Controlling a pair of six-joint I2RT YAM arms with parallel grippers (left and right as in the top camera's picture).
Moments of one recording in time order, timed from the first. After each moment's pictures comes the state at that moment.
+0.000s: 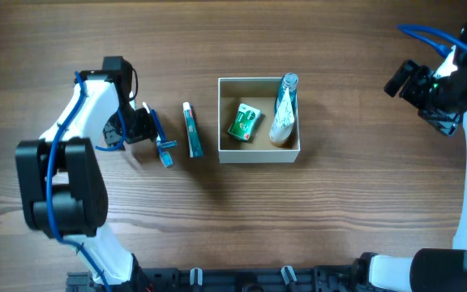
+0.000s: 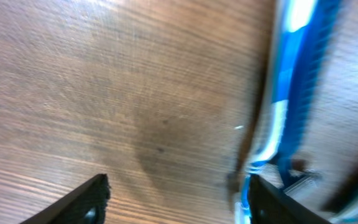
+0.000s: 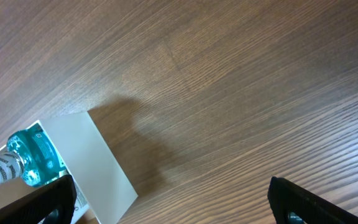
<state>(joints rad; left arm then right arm) 0.01 1.93 1.33 -1.03 0.00 -0.30 -0.23 1.53 1.61 -1.27 -0.09 0.38</state>
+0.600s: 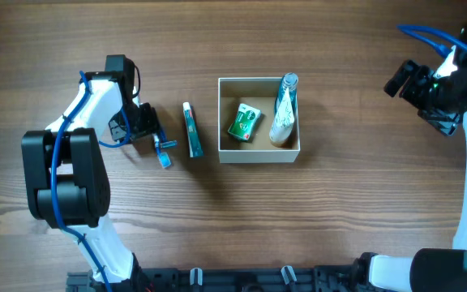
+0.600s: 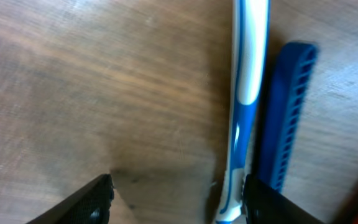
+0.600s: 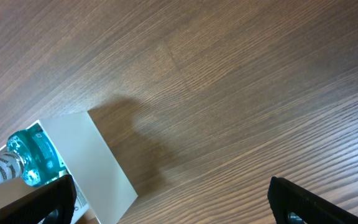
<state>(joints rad) 0.01 2.00 1.33 -0.91 0.03 -0.32 -0.23 1.53 1.61 -1.27 -0.09 0.38</state>
